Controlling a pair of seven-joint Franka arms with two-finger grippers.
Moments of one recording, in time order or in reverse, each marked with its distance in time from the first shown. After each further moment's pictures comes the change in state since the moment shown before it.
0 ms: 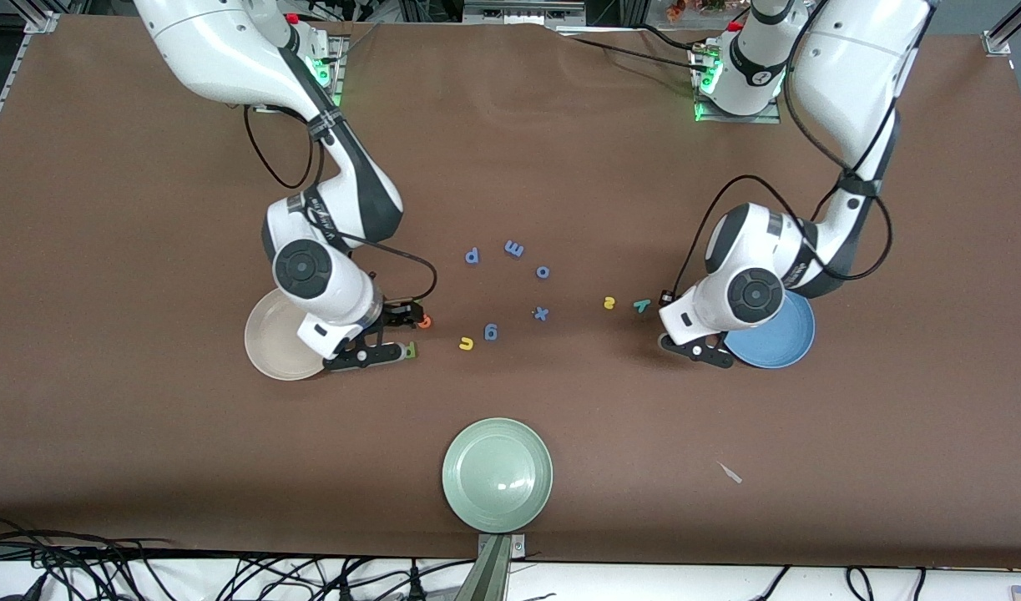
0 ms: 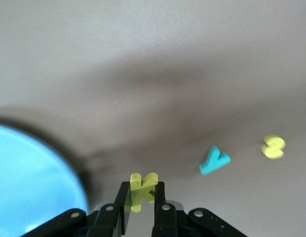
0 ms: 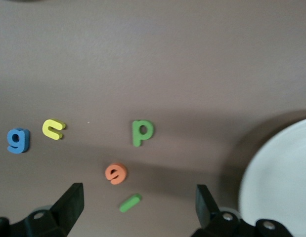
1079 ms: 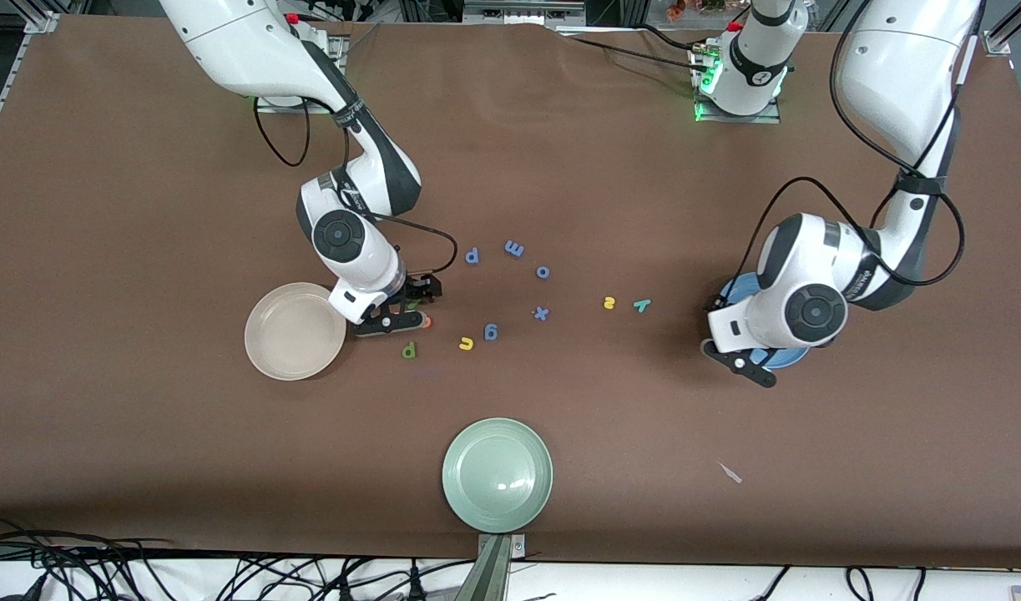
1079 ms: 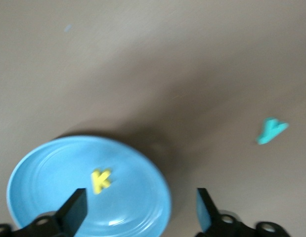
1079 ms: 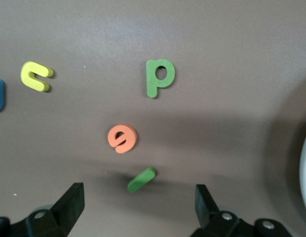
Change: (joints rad) left arm 0.120 0.020 -0.071 0.068 0.116 -0.046 0.245; right arm 0.020 -0.051 0.031 -0.236 -0.016 0.179 0.046
